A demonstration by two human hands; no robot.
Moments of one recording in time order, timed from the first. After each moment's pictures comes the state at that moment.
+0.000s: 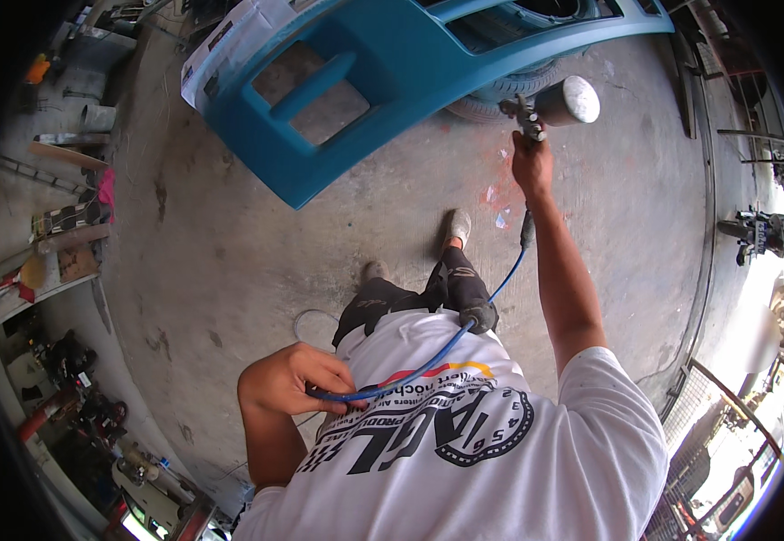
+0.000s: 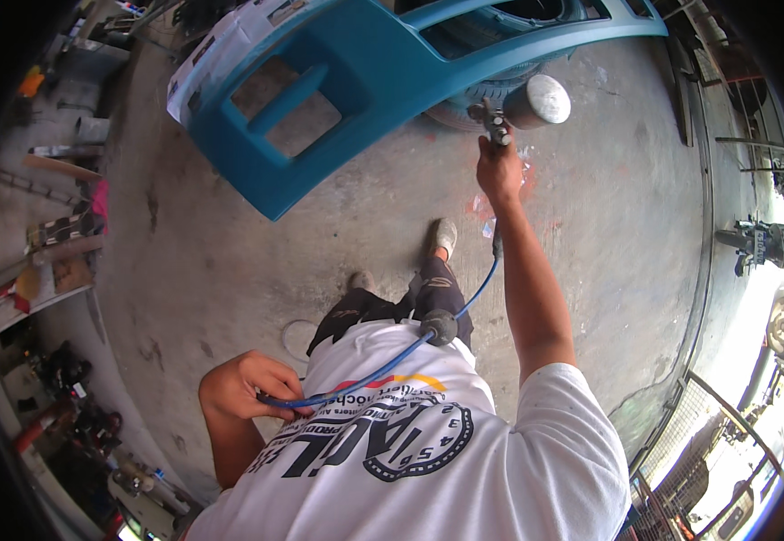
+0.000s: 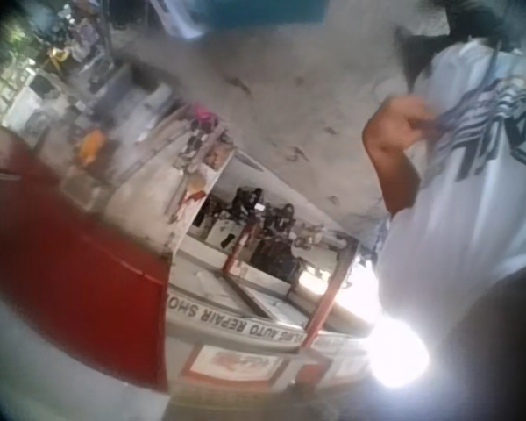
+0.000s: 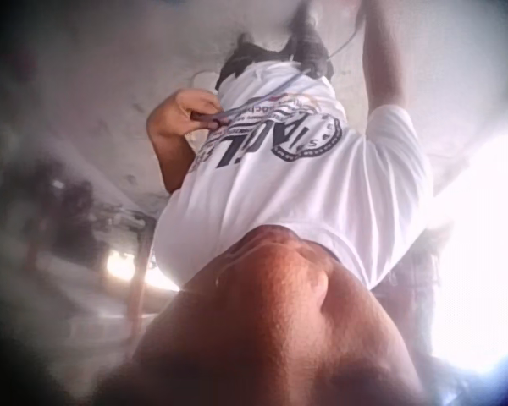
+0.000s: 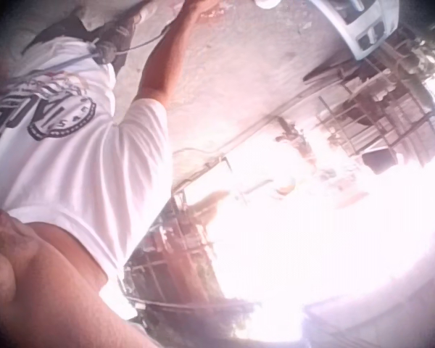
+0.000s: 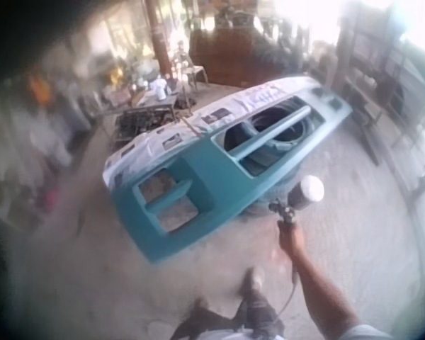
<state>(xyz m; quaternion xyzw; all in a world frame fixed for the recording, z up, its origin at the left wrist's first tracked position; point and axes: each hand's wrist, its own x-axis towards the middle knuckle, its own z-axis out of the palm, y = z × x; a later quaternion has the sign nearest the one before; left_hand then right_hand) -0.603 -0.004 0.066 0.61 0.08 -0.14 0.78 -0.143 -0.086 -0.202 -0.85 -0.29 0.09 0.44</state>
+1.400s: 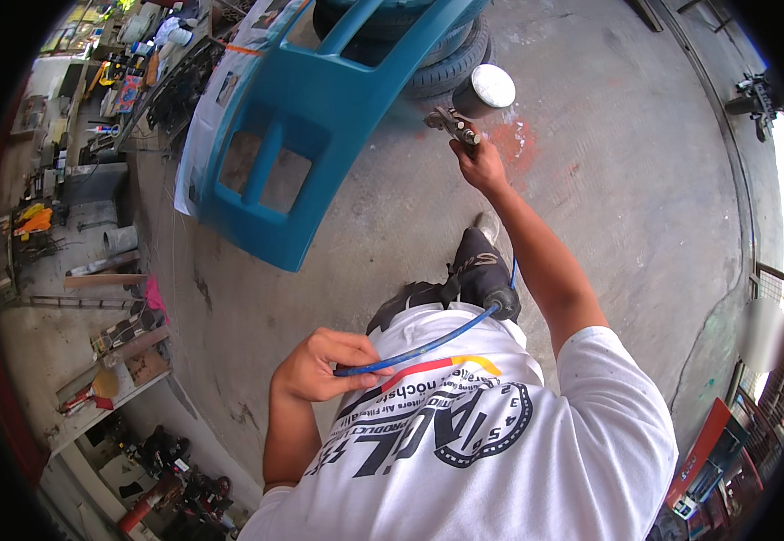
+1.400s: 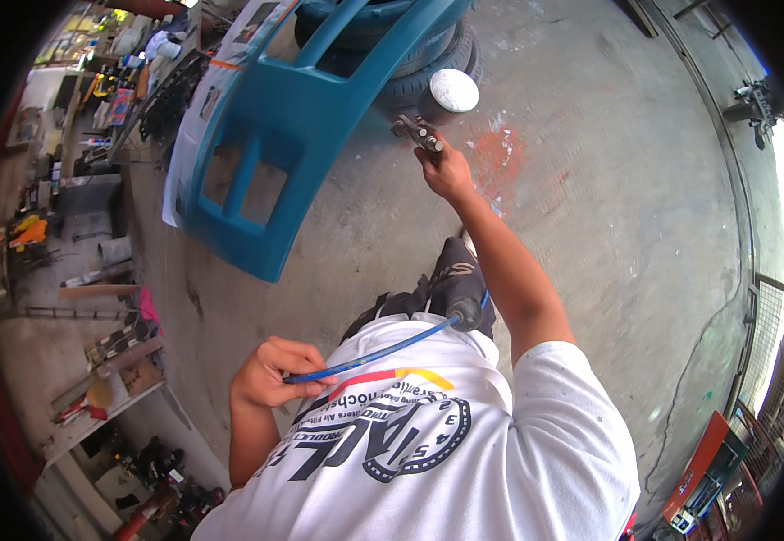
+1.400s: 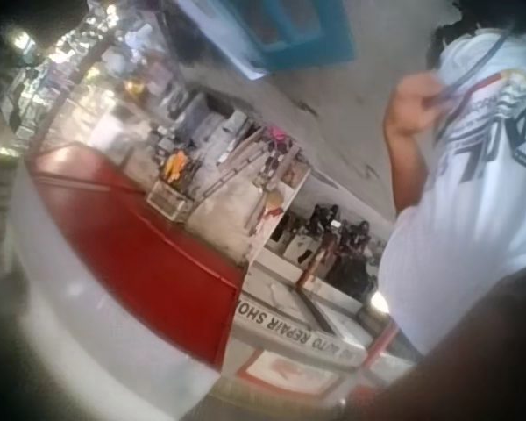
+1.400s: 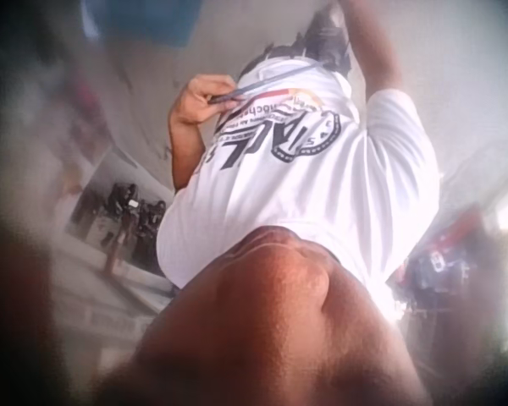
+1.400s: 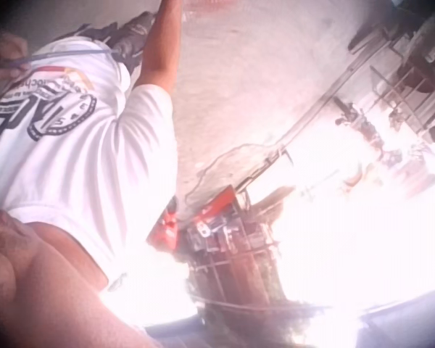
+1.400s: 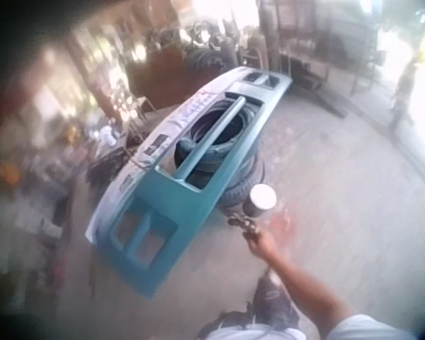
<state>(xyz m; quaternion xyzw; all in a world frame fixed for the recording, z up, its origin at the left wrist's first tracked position) -0.459 -0.035 0.057 0.68 0.08 -0.18 0.71 -0.127 -0.149 -0.234 -0.80 -0.23 0.16 0.54</state>
